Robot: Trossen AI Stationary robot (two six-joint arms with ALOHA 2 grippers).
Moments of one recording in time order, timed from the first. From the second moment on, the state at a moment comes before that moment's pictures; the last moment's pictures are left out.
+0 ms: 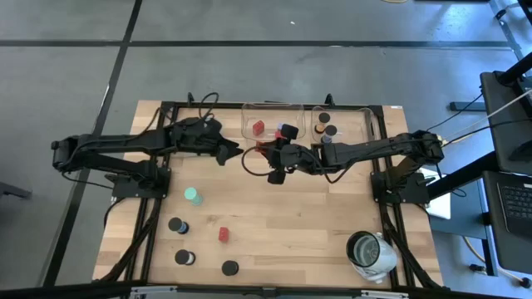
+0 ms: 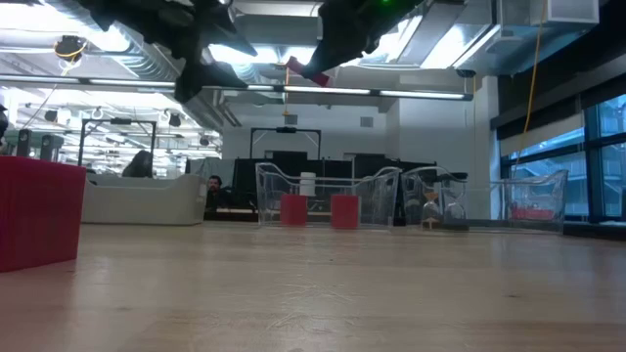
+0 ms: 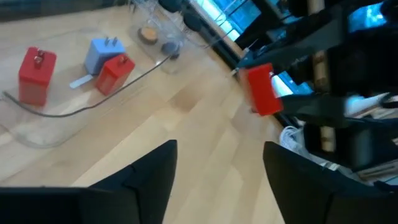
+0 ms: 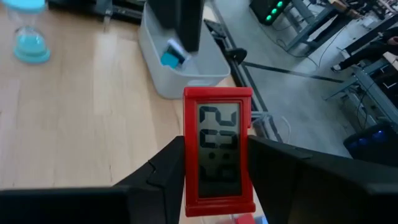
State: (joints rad) left arm 0.25 1.00 0.70 -0.10 0.07 -0.71; right arm 0.10 1.66 1.30 -0.23 0.55 -0.18
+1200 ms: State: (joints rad) left arm 0.22 1.27 0.70 0.37 0.15 -0.81; right arm 0.08 1.66 1.30 -0.23 0.52 -0.28
